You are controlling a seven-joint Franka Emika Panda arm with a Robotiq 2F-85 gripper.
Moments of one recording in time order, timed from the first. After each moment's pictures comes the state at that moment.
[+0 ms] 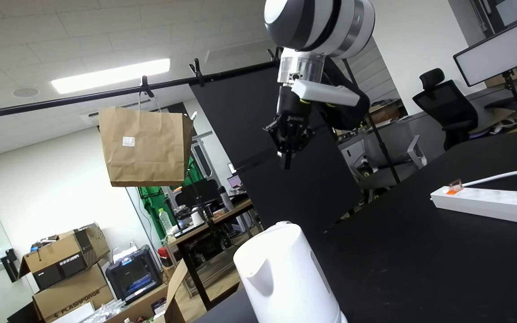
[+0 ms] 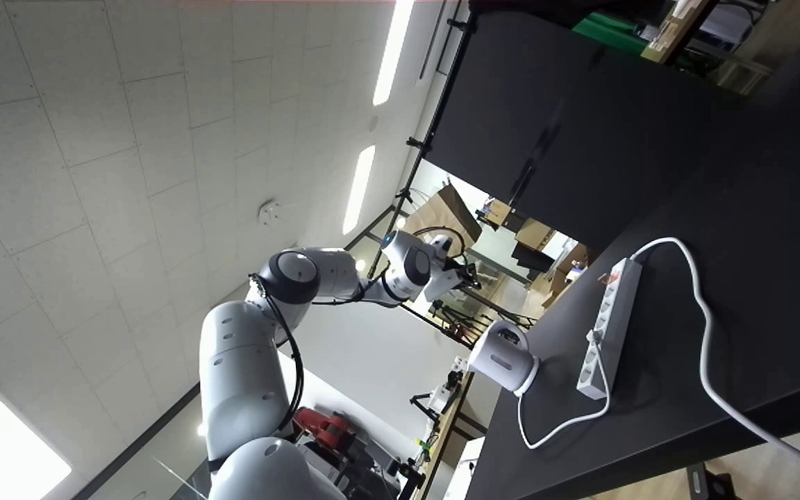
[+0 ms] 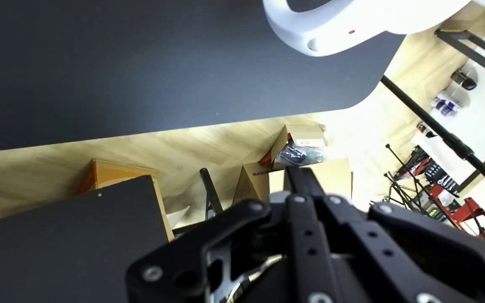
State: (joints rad) arm 0.03 0.67 0.31 -1.52 0.24 2.73 -0.04
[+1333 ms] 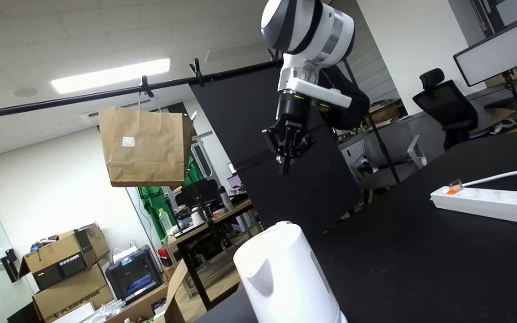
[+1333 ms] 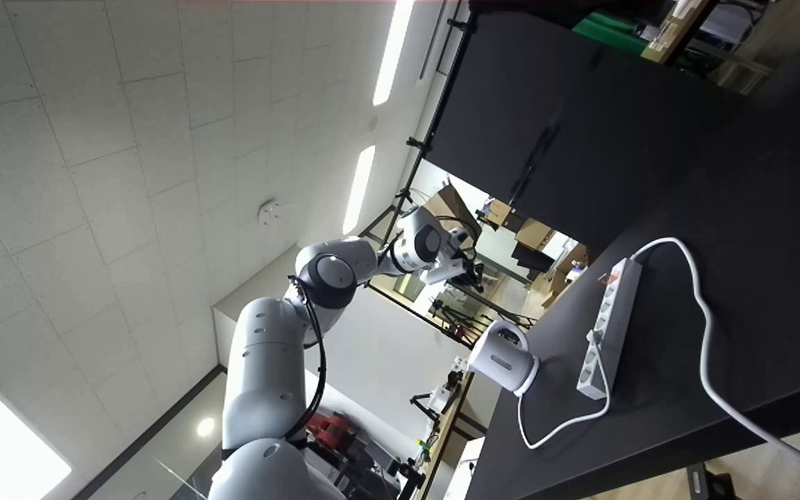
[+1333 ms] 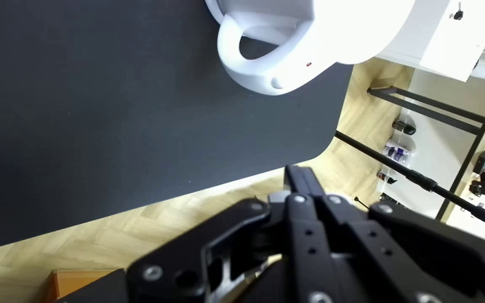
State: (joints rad) arm 0.02 0.86 0.30 -1.13 0.39 2.26 -0.05
